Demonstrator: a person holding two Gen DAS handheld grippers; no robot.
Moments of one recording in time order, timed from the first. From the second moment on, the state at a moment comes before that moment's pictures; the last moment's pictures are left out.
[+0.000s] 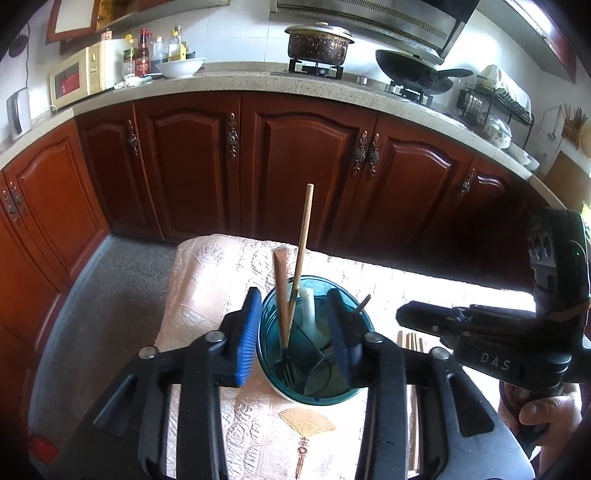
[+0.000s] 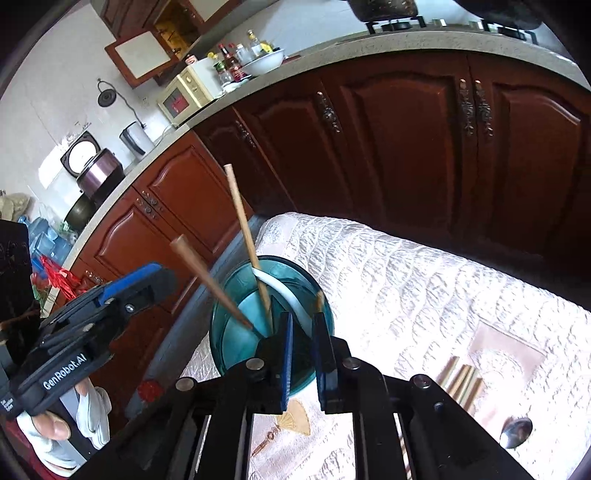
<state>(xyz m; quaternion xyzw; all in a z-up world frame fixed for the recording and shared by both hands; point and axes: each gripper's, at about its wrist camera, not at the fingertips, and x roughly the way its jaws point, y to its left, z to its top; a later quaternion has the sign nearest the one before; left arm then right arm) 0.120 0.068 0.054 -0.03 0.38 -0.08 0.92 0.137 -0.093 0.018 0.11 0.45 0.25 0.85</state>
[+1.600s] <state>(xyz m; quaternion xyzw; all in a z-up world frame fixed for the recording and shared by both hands) 0.045 -0.080 0.015 0.01 0.41 -0.18 0.90 -0.038 -0.249 0.043 0.08 0.39 0.01 0.92</state>
